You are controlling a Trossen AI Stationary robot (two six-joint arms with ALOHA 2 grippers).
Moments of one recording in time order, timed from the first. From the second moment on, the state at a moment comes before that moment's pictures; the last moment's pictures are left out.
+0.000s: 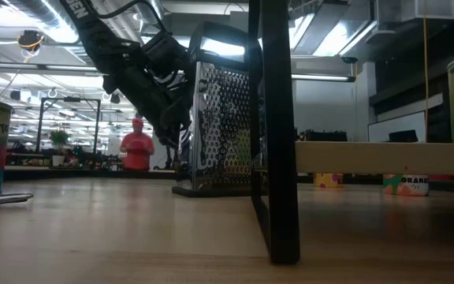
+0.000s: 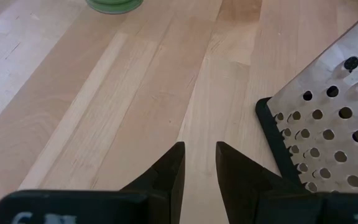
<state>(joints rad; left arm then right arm) 0.30 1.64 0.72 0.22 0.06 -0.08 0.99 1.16 0.84 -0.81 0.51 0.75</state>
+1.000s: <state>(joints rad) 0.30 1.64 0.72 0.22 0.06 -0.08 0.98 1.16 1.05 -0.96 0.64 0.77</state>
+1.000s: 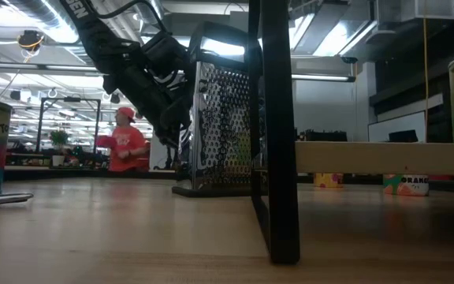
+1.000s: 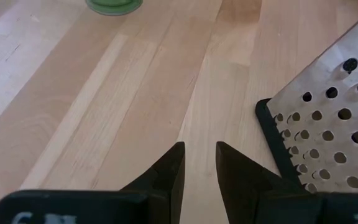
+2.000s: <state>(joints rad) 0.34 1.31 0.72 0.21 0.03 0.03 0.31 1.15 0.93 -1.29 0.26 0.58</state>
